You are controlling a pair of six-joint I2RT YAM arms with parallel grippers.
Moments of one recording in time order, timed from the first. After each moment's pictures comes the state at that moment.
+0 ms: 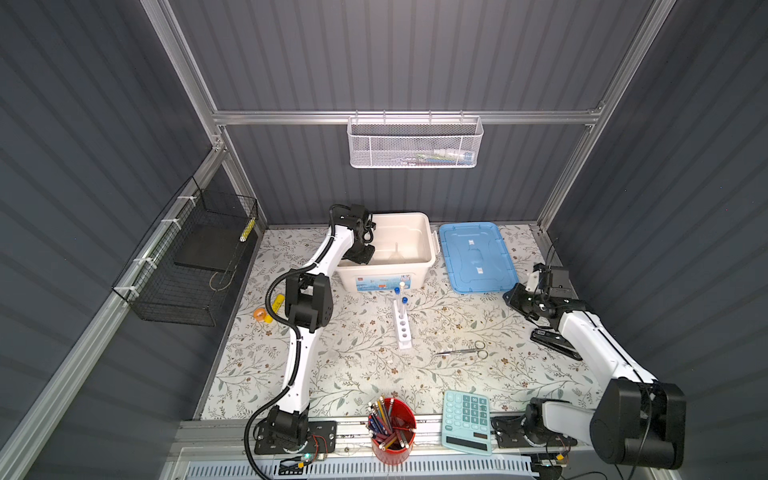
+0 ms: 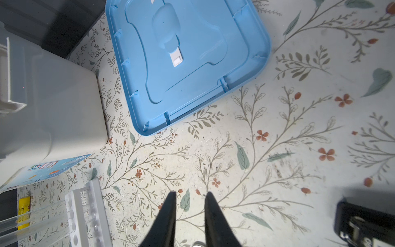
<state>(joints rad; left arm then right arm) -0.31 2.42 2.30 -1.13 0.01 0.17 -0.09 1.23 0.78 -0.44 -0.25 0.46</state>
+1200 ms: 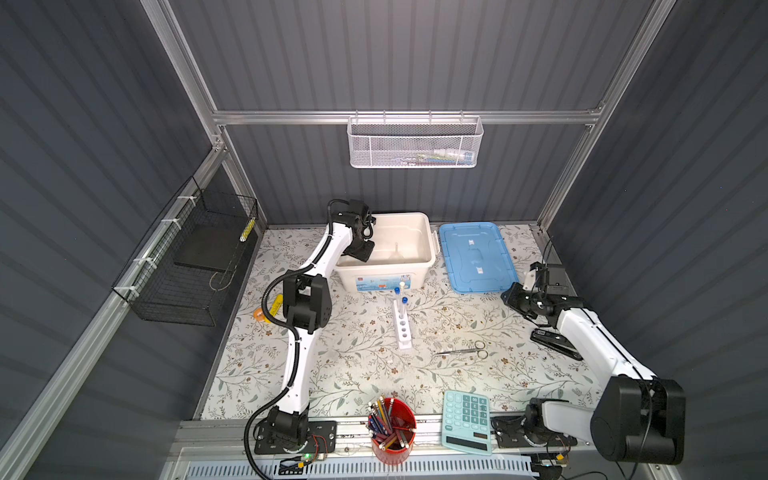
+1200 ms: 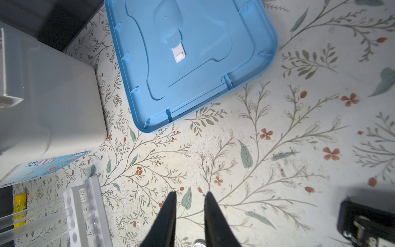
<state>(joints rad) -0.31 2.37 2.32 -1.13 0.01 0.19 -0.06 1.24 0.81 -0.47 -0.23 0.45</state>
